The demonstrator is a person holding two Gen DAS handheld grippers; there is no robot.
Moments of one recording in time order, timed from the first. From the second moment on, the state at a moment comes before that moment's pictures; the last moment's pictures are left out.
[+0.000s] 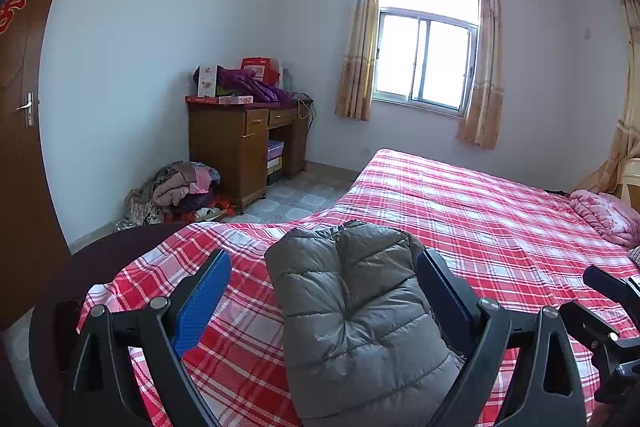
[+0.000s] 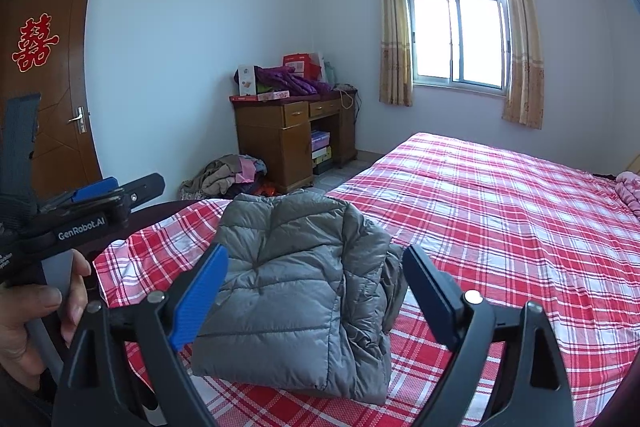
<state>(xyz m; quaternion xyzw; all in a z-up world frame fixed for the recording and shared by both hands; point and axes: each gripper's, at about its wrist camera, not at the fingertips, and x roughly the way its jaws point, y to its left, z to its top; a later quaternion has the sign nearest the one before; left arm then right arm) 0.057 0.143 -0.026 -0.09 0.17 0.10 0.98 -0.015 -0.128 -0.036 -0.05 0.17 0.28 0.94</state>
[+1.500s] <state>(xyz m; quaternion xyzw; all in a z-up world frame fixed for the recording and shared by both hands) 0.065 0.137 -0.034 -0.07 0.17 0.10 0.98 -0.014 -0.129 -0.038 -0.04 0.17 0.29 0.94</state>
